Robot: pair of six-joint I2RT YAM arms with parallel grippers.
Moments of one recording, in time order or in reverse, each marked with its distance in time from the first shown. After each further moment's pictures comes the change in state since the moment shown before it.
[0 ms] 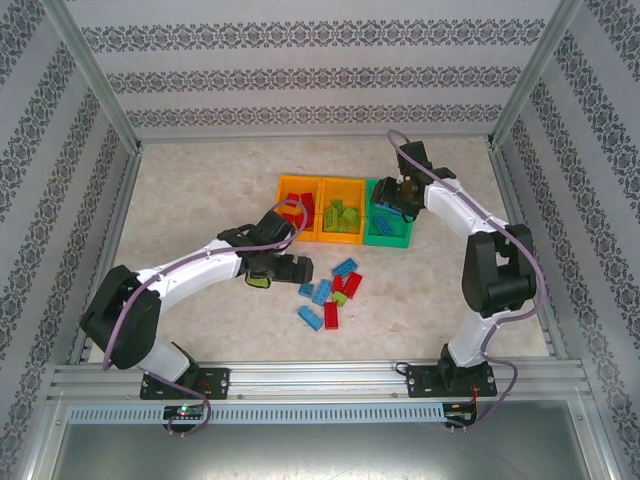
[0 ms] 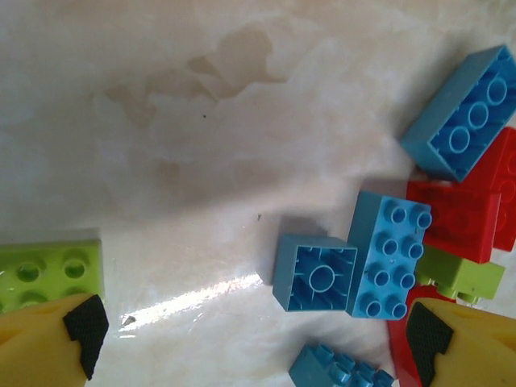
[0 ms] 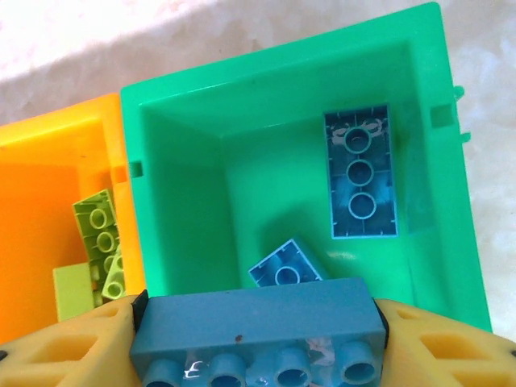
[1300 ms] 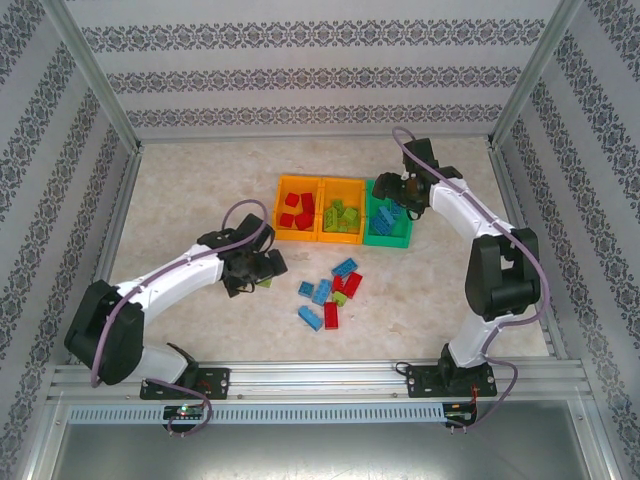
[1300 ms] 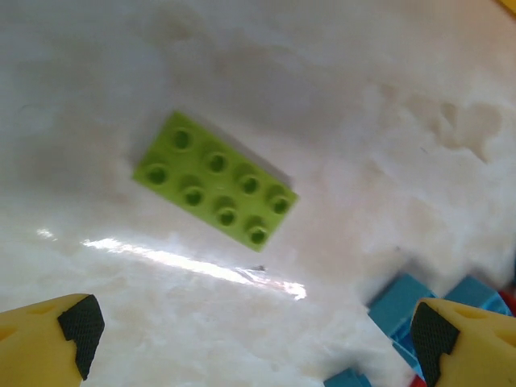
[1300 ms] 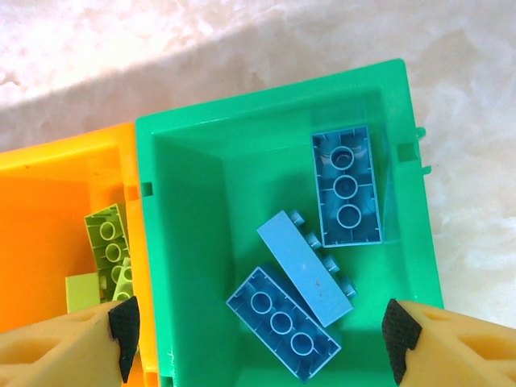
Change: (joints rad) left arm 0.122 -0.124 -0.098 -0.140 -0.113 -0.515; right arm -0.018 -0.050 -0.016 0.021 -0.003 -0.031
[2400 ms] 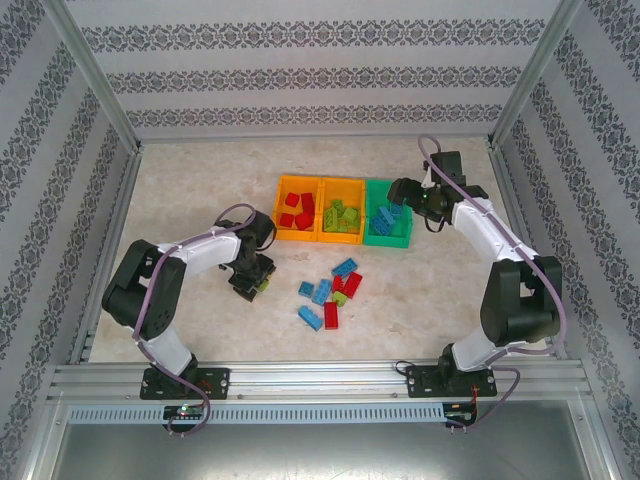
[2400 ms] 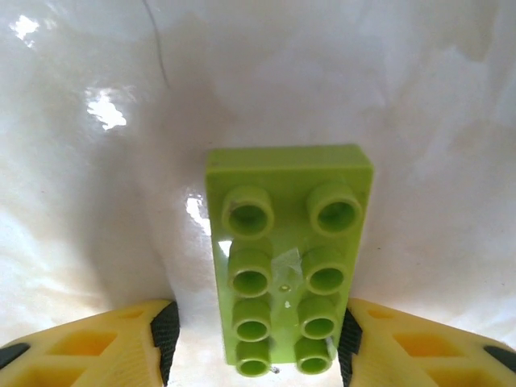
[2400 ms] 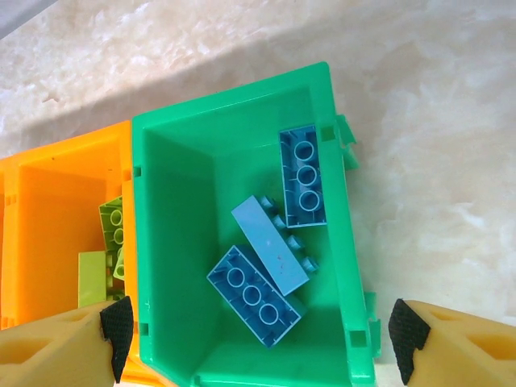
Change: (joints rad) left arm 0.074 0.301 0.089 -0.030 0.106 -0.454; right arm -0.112 -0.177 -0.195 0.108 -0.119 -0.053
